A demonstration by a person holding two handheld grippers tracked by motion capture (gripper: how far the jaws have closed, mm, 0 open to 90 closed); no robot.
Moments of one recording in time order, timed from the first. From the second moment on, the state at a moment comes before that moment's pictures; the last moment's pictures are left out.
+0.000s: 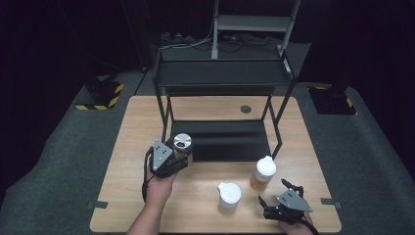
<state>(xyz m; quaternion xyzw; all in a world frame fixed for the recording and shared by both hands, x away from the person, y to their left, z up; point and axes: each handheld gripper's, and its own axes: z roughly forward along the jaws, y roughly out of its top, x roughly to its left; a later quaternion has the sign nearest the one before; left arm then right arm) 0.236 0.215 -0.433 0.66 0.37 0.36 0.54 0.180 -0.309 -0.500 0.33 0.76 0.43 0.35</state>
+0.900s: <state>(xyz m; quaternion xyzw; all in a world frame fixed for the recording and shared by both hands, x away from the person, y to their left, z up) 0.264 0.197 -0.439 0.67 0.38 0.36 0.53 0.180 -0.312 -0.501 0.33 0.76 0.44 0.35</state>
